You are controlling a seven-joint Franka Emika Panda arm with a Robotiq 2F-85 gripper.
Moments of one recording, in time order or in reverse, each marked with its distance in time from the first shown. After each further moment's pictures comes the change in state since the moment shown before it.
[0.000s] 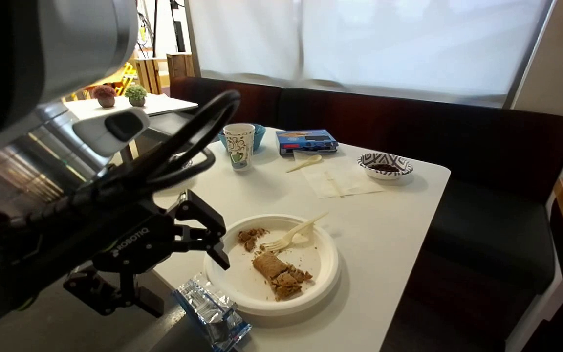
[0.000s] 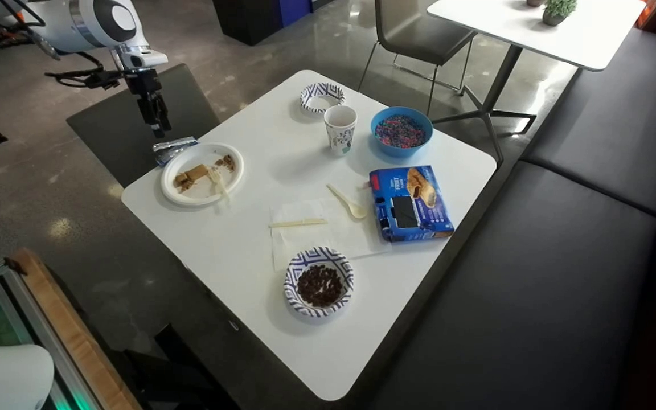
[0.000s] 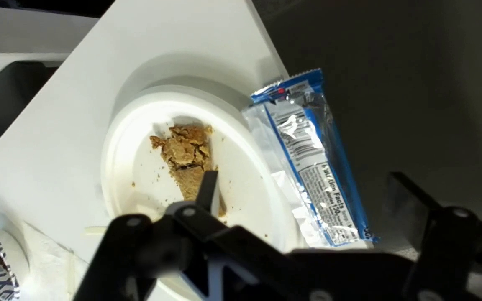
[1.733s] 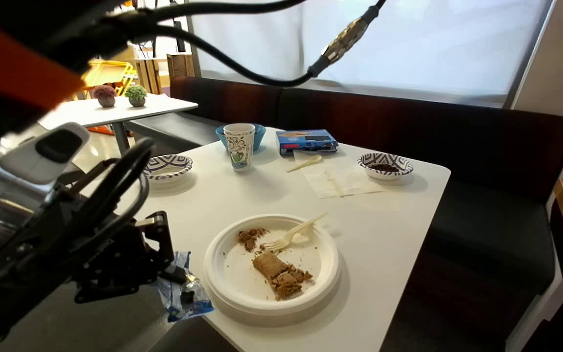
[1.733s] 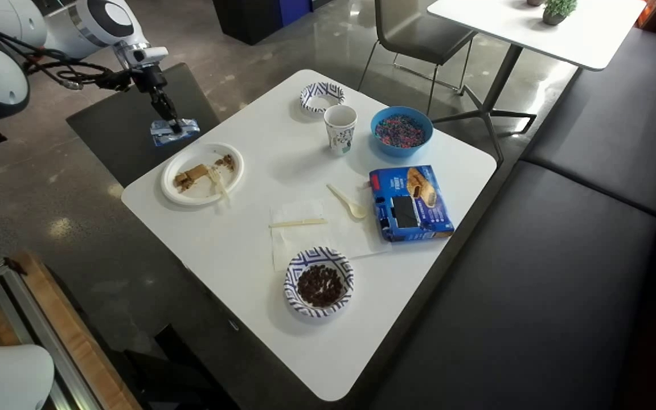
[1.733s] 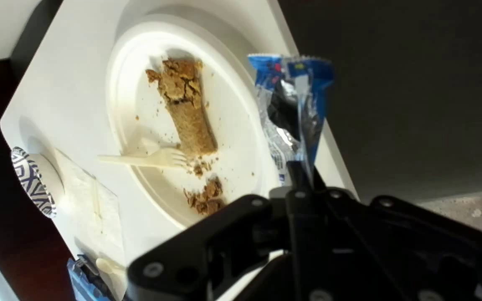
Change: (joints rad) arm 0.135 0.346 -0.154 0.596 -0.046 -0.325 -0.066
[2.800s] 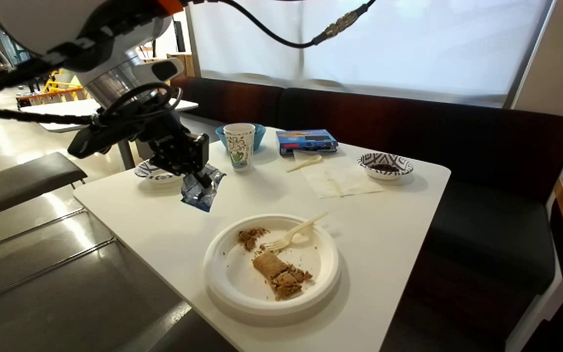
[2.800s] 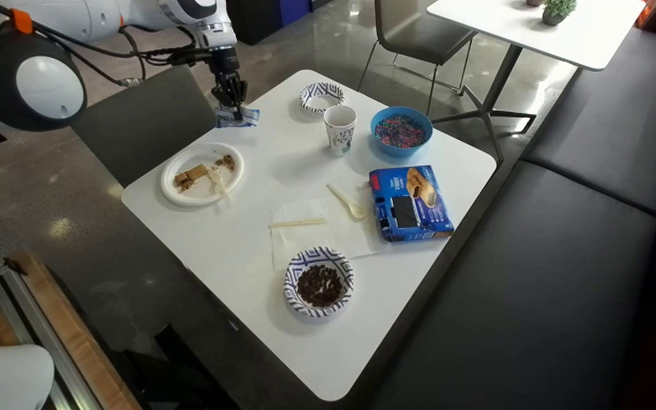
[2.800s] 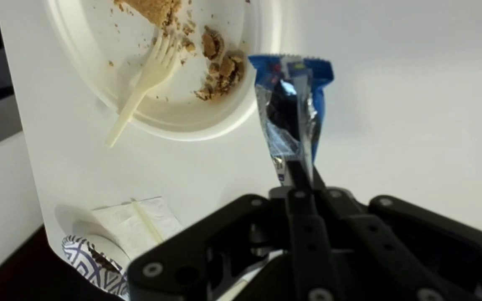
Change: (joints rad) arm -0.301 -0.009 -0.057 0.118 0.142 0.022 0.334
